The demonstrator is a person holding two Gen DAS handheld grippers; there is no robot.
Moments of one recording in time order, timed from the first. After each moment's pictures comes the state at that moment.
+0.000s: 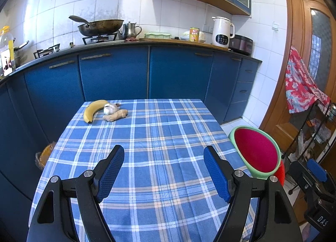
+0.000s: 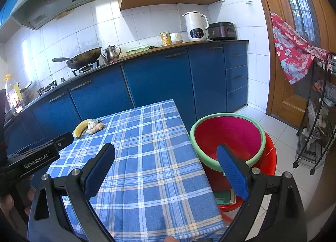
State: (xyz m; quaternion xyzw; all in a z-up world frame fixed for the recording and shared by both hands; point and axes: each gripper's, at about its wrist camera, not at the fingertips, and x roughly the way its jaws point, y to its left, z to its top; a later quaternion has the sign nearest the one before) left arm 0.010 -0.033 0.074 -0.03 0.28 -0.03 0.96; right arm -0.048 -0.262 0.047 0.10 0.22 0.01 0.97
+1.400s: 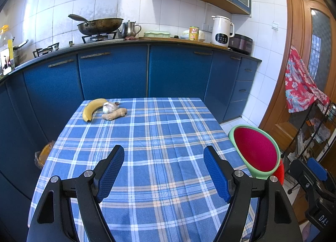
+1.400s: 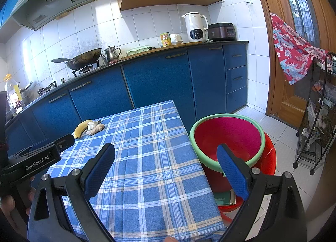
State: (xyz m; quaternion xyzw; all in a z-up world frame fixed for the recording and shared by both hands) left arm 0.011 -0.034 0.072 -0.03 0.29 -0.03 0.96; right arm -0.048 -0.261 0.047 0.10 0.22 0.01 0.97
